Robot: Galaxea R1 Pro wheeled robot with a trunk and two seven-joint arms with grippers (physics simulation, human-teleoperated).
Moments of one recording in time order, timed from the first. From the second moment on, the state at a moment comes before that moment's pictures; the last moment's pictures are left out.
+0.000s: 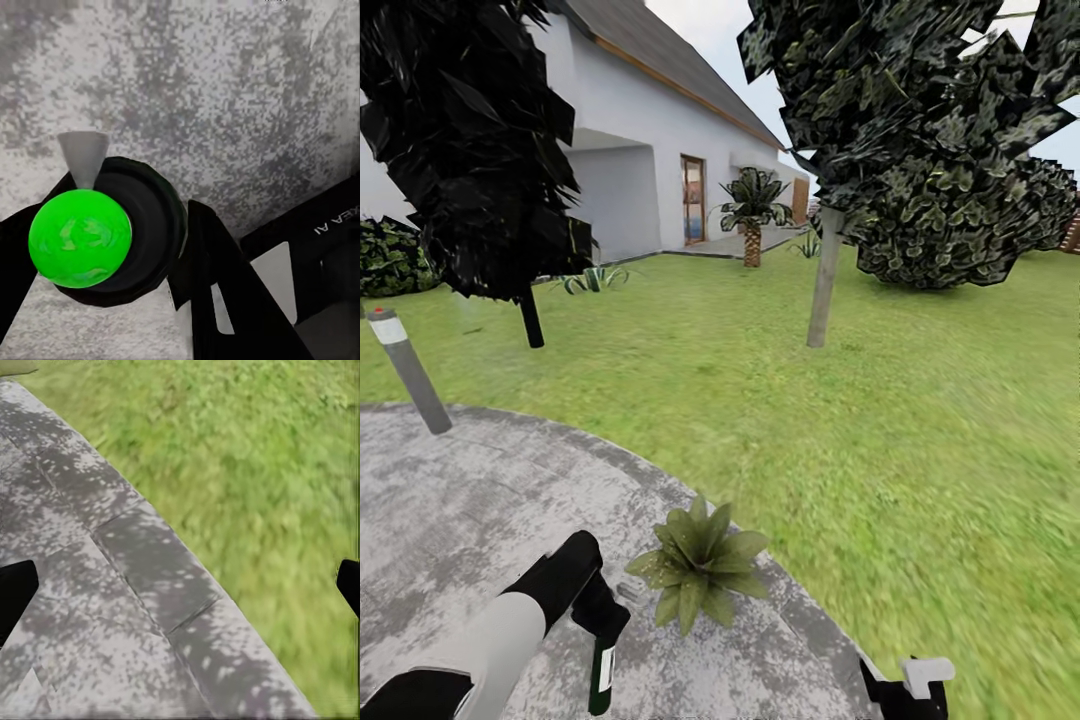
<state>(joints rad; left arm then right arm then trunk) -0.76 0.02 -0.10 -0.39 -0.68 0.90 -0.87 -0.41 -0.15 0.06 -0.06 -0.11 -0.62 0.13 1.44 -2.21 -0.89</state>
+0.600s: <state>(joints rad) -0.73 0.01 -0.10 -0.38 -0.69 0.90 -0.87 -0.41 -0.15 0.06 -0.05 -0.11 -0.62 0.13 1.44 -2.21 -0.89</state>
